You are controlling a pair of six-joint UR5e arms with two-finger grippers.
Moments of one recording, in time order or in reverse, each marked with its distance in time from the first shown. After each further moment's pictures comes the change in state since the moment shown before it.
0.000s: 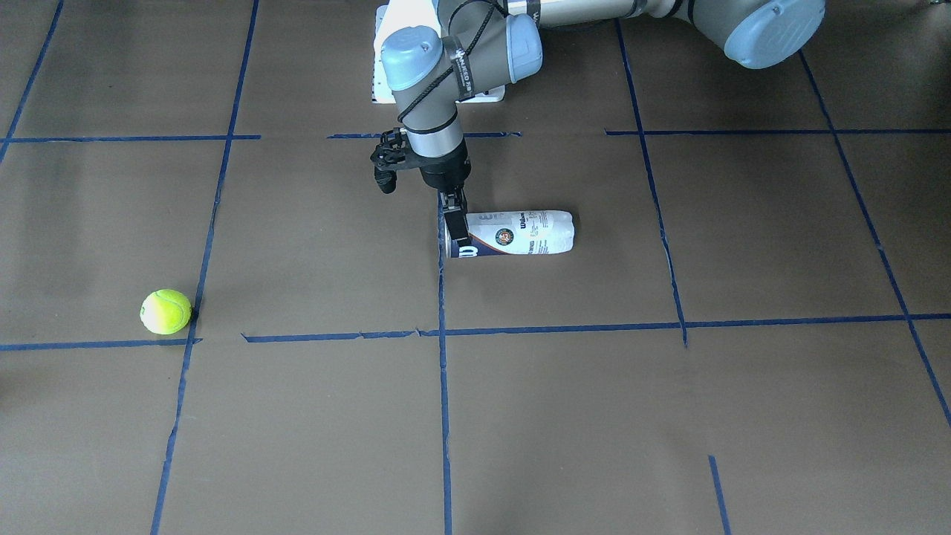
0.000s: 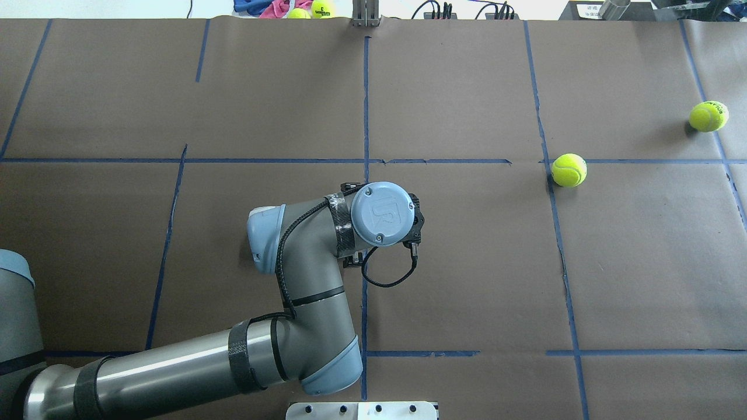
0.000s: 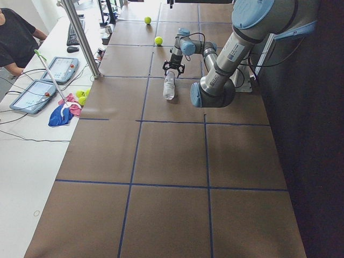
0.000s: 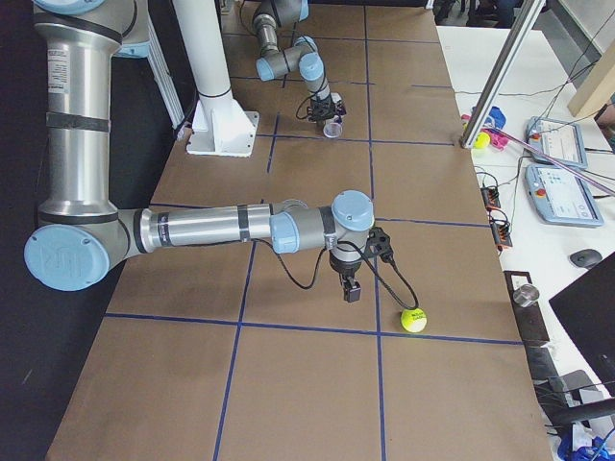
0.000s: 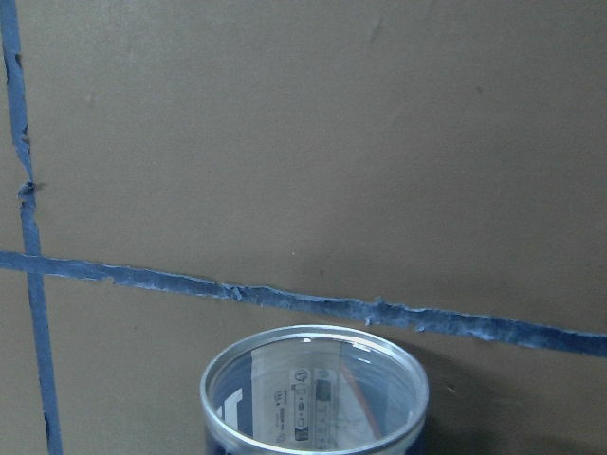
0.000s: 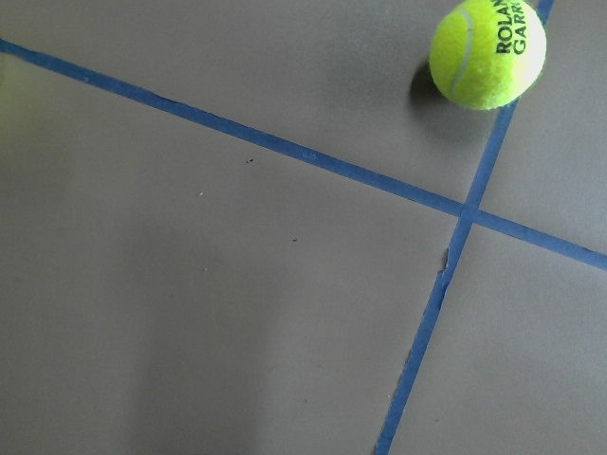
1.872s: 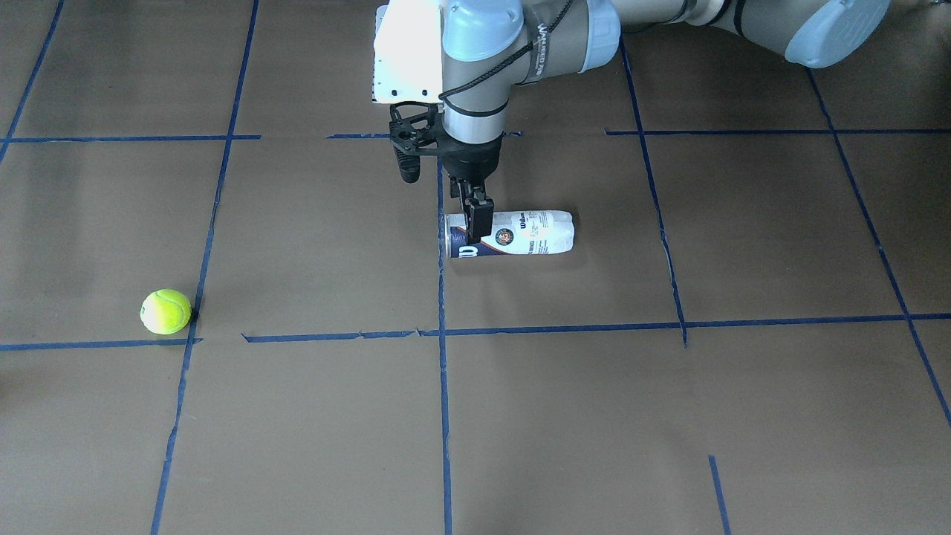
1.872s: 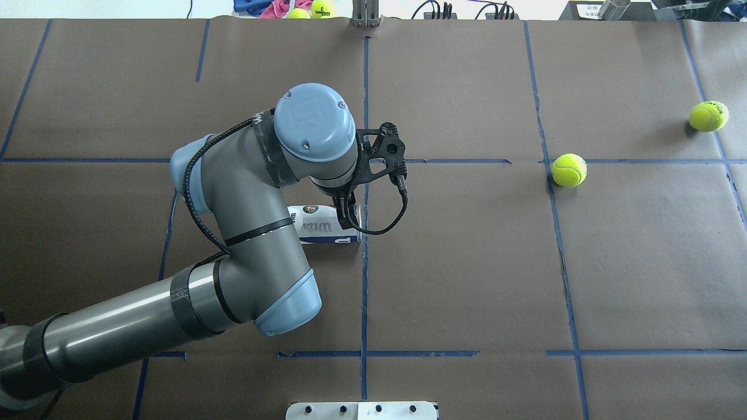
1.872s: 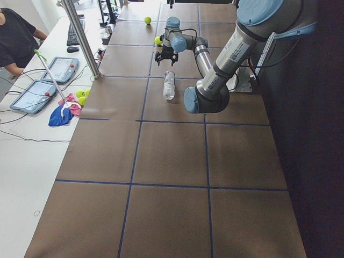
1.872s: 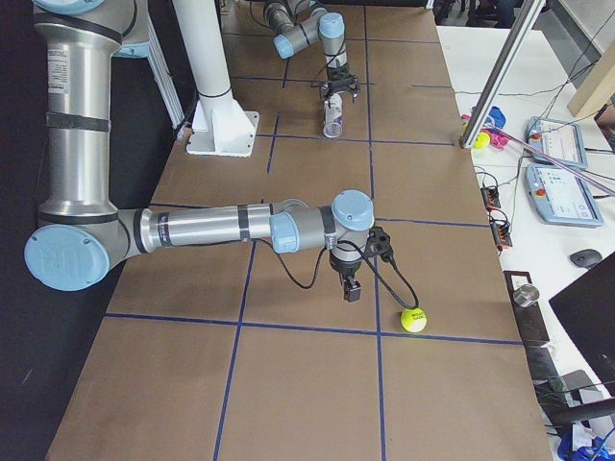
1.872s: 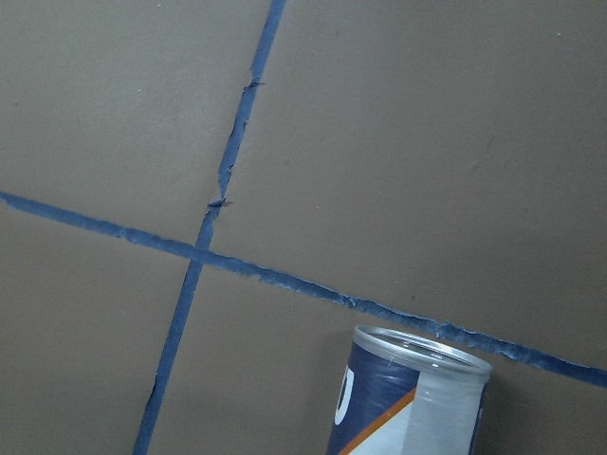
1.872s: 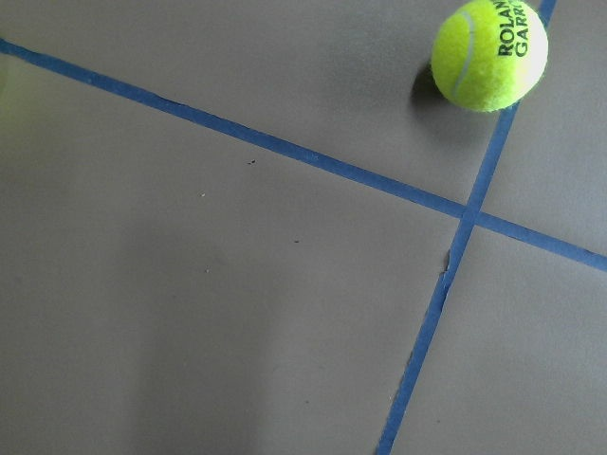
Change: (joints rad) left arm -0.145 0.038 -0.144 -0.073 -0.237 -0.044; right arm 0.000 0.001 0.000 0.000 0.001 0.000
